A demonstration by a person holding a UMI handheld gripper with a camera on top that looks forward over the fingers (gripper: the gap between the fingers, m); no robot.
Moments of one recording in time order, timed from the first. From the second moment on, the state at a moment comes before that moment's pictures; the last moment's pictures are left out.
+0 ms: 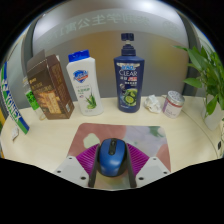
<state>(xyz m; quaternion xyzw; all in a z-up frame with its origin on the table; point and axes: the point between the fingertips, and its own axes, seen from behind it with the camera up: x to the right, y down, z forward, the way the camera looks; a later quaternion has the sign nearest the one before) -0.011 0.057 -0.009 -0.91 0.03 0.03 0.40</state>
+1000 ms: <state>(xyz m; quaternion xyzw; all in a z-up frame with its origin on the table) -0.050 -0.207 0.185 -0.88 0.04 -0.07 0.47</state>
